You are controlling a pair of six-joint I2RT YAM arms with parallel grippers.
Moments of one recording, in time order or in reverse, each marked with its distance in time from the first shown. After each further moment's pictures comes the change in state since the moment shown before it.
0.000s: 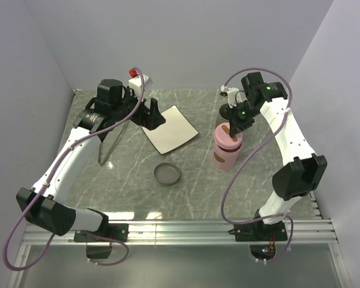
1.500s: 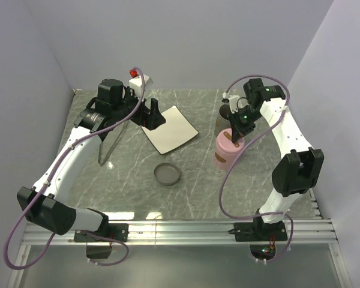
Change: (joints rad) left arm 0.001 0.007 0.000 0.000 0.000 0.000; right arm -0.057 0.043 -0.090 0.007 -0.045 -0.084
